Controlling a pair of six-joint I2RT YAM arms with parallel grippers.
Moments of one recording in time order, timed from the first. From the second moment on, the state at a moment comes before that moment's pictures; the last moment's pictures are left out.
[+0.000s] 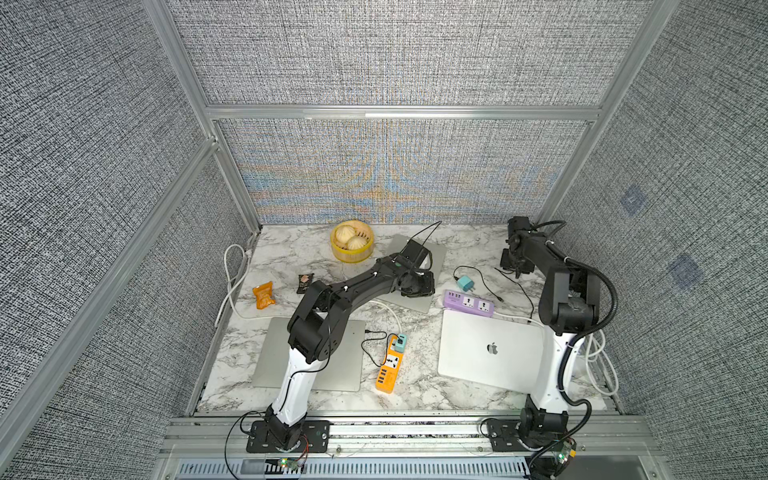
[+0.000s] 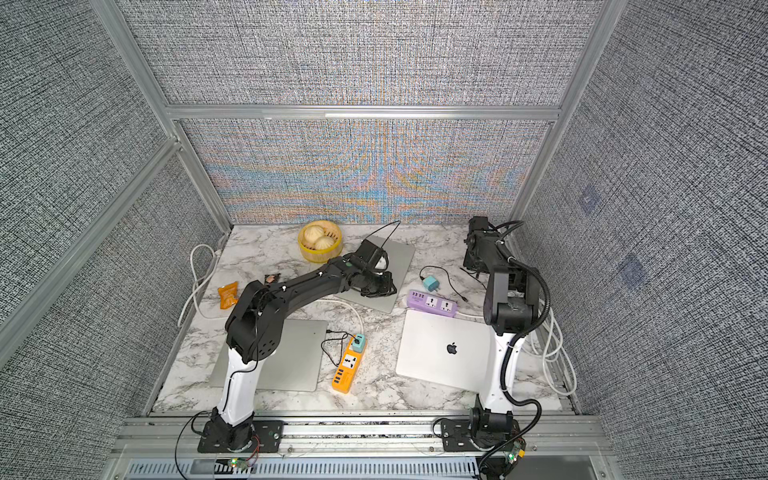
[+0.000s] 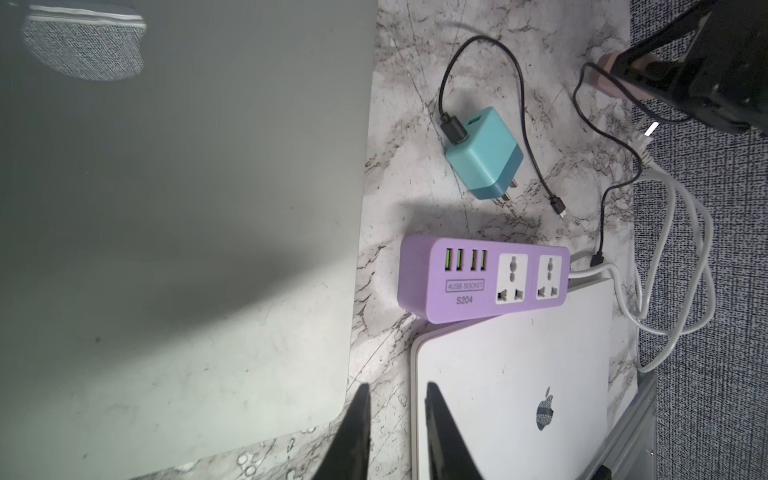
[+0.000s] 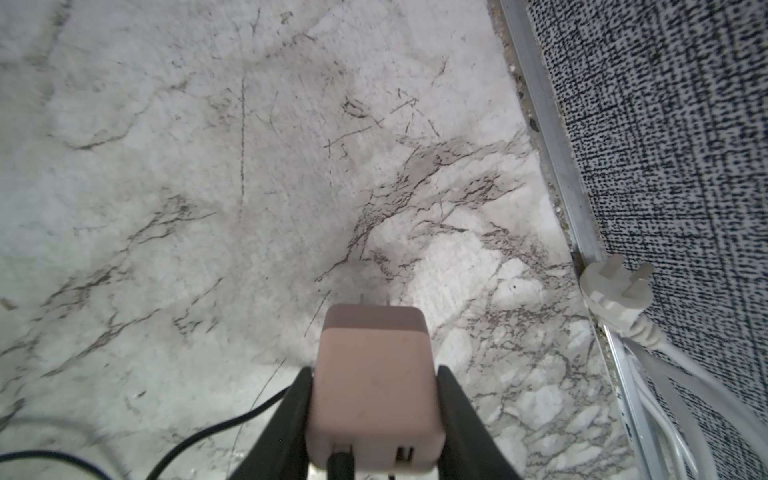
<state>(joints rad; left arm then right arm) -0.75 2.14 1.69 -0.49 0.31 -0.65 -0.08 2.20 1.76 -0.76 0.35 0.22</state>
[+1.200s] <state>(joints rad) -0.75 2.06 1.64 -0.50 0.29 -0.65 -0.12 2.18 1.81 -0.94 0.26 0.18</state>
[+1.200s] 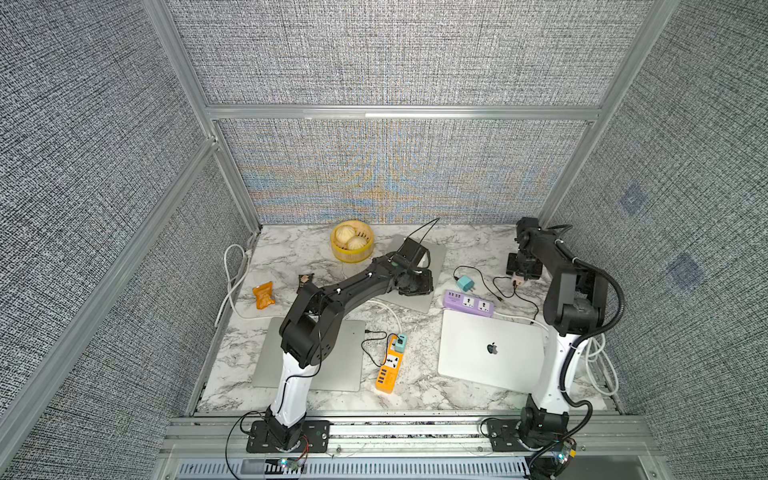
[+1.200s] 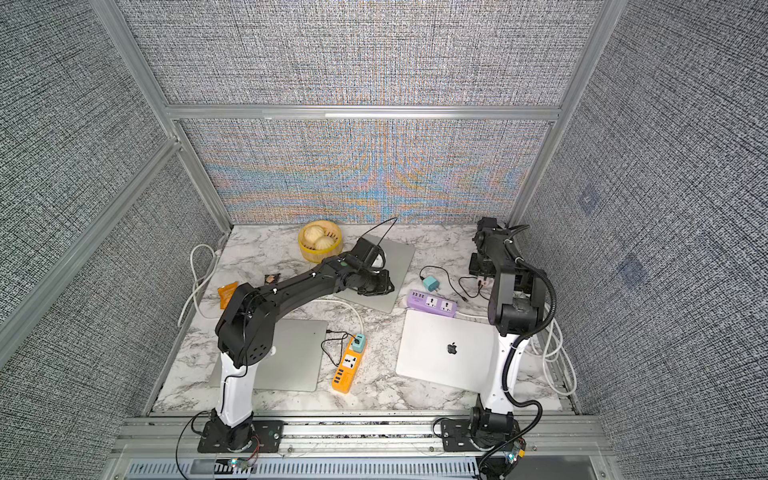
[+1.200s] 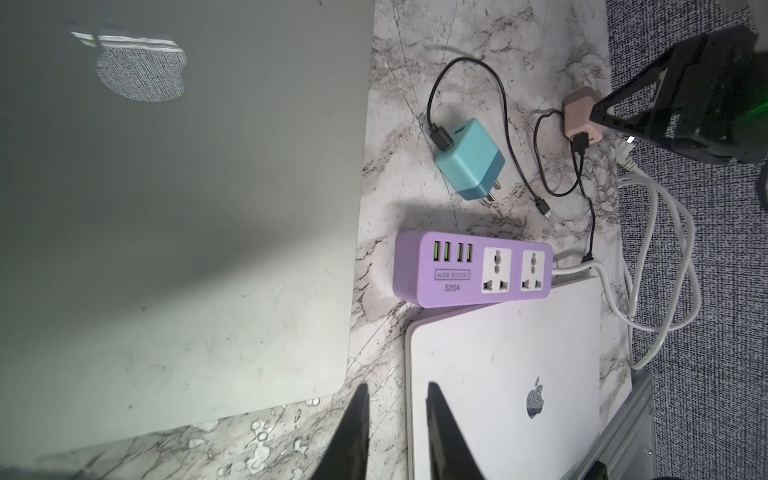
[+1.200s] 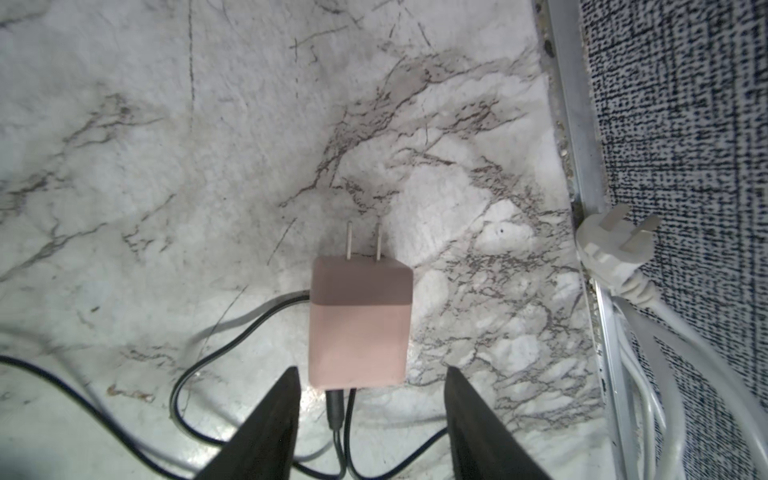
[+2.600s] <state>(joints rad) -0.55 1.41 0.88 -0.70 0.18 -0.76 0.70 1.95 1.55 -0.65 -0.30 -0.11</state>
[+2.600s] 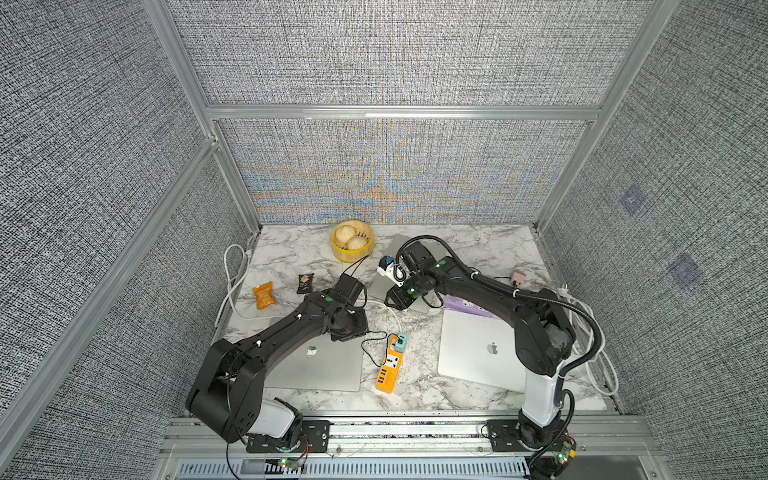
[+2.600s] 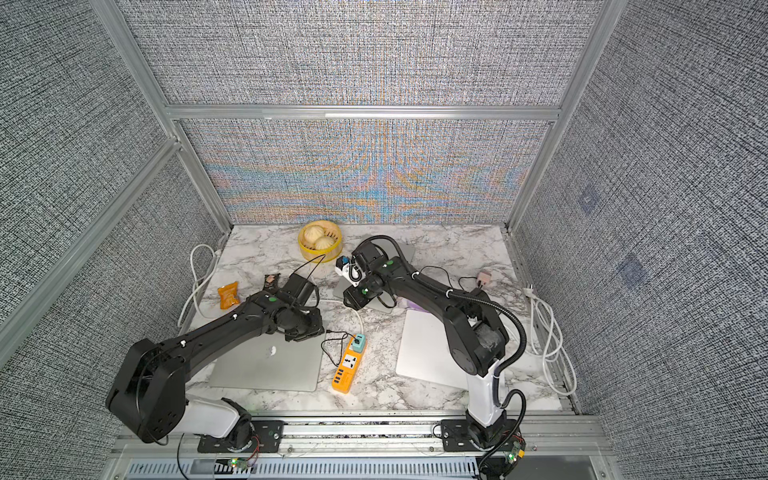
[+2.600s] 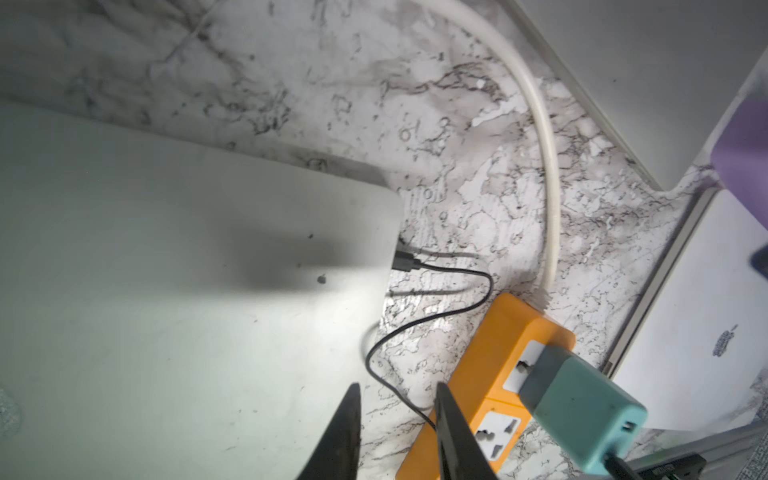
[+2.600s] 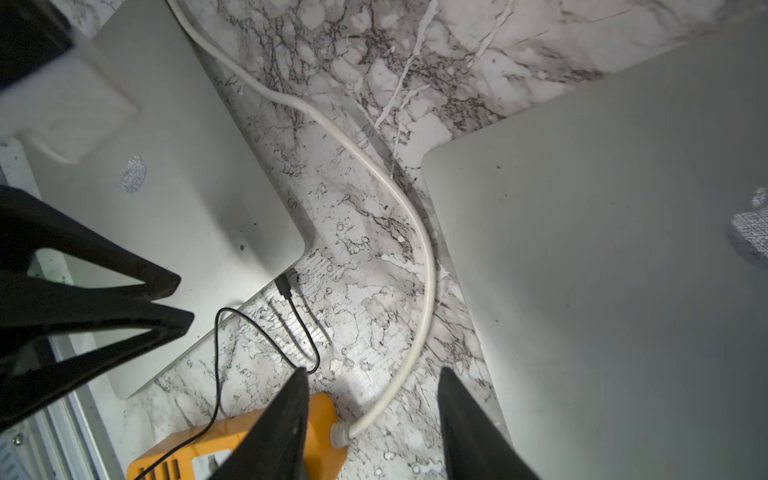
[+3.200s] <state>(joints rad) -0.39 1.36 0.64 -0.44 0.29 -0.86 0.82 2.06 1.55 -0.63 -0.33 -0.31</state>
